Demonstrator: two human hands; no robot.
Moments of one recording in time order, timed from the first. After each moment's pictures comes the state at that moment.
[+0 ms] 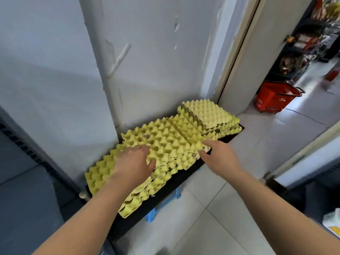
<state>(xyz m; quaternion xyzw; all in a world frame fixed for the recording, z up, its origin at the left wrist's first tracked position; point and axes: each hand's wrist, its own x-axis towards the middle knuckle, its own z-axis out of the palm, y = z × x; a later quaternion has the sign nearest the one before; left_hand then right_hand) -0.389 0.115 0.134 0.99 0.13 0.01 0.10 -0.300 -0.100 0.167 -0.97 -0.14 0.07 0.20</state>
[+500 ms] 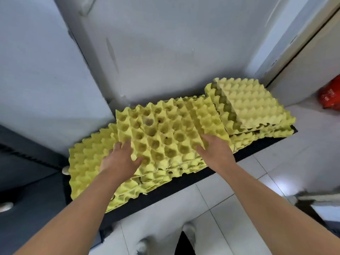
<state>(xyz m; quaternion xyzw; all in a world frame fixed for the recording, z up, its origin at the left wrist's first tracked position) -0.248 0.158 -0.045 0.89 0.40 -0.17 0.17 -0.078 -0.042 -0.022 -0.93 -0.23 0.21 0.18</state>
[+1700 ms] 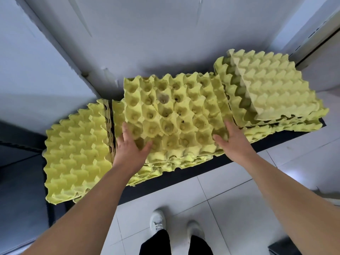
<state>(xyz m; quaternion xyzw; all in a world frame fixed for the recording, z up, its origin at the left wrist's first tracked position) -0.178 0.109 -0.117 0.77 0.51 -0.09 0.37 0.029 -0.087 -0.119 -0.90 -0.24 0.28 0.24</state>
